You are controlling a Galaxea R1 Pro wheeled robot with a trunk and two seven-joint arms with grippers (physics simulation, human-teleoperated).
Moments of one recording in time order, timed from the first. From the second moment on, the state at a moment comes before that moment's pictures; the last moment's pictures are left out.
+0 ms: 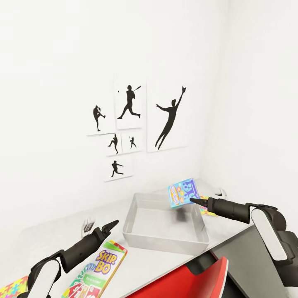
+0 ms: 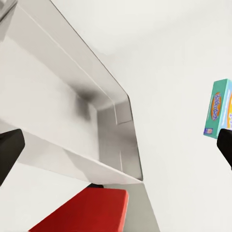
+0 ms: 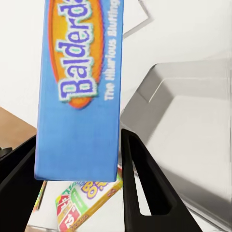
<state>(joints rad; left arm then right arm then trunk) -0.10 0.05 0.10 -1.54 0.99 0.77 -0.21 -0.45 -0.31 -0.05 -1.48 -0.69 1.04 0.55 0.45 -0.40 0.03</state>
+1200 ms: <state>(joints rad) -0.08 0.06 0.15 -1.53 1.00 0.77 -0.26 -0.57 -0.03 -0.08 -1.15 -0.70 1.04 0.21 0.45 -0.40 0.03</state>
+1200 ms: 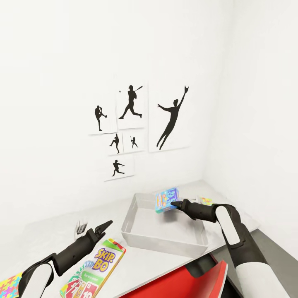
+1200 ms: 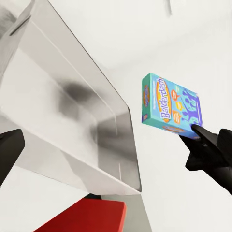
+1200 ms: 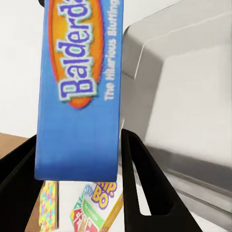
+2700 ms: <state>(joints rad) -0.08 0.06 0.16 -1.53 1.00 0.78 -0.30 -0.67 0.14 -0.09 -0.95 -0.80 0.96 0.01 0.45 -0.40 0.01</state>
